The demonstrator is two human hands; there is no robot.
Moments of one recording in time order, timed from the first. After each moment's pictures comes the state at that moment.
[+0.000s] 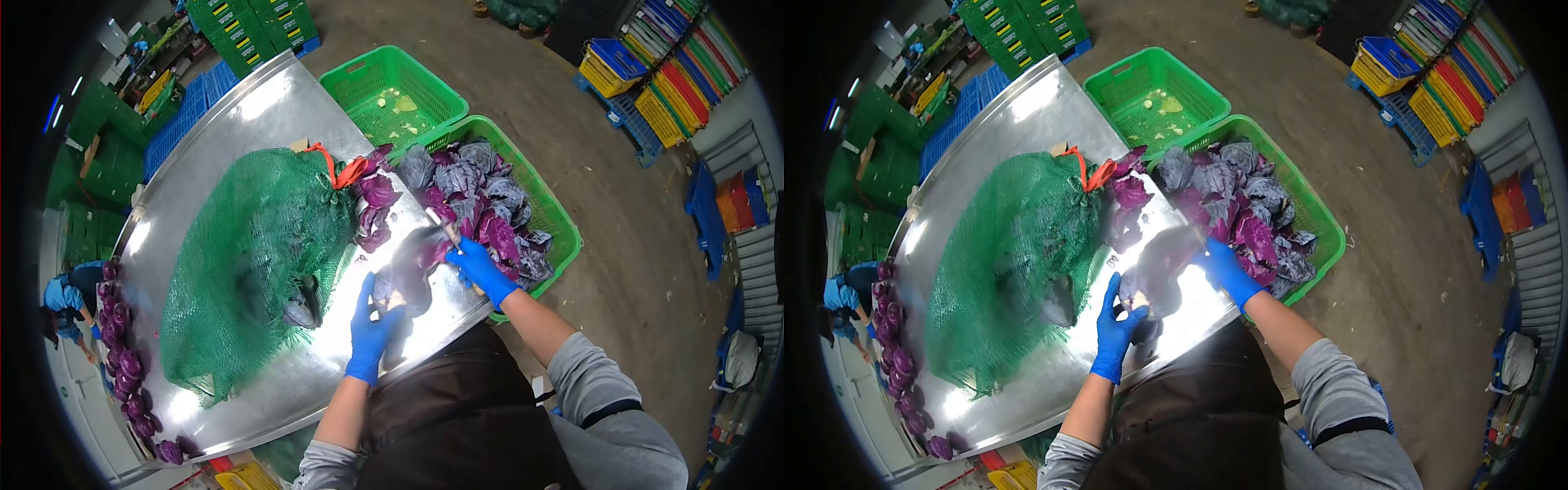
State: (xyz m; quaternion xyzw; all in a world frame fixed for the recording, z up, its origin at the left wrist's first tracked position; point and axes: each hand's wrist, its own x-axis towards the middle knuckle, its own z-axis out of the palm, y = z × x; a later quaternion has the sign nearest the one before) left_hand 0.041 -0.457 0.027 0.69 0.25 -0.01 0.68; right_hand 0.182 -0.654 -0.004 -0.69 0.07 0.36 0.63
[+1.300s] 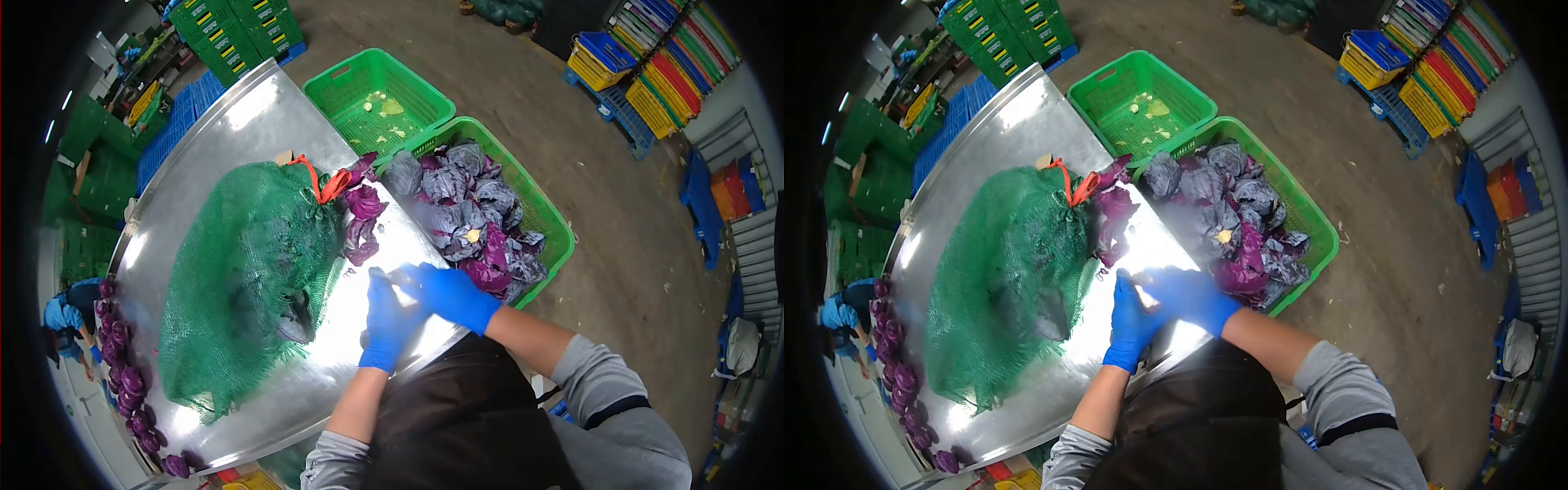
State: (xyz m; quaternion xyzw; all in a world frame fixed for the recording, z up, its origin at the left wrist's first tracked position) left_hand 0.097 -0.501 0.032 0.87 0.12 0.02 0.48; right_hand 0.169 -0.632 0.028 -0.86 -0.39 0.12 0.31
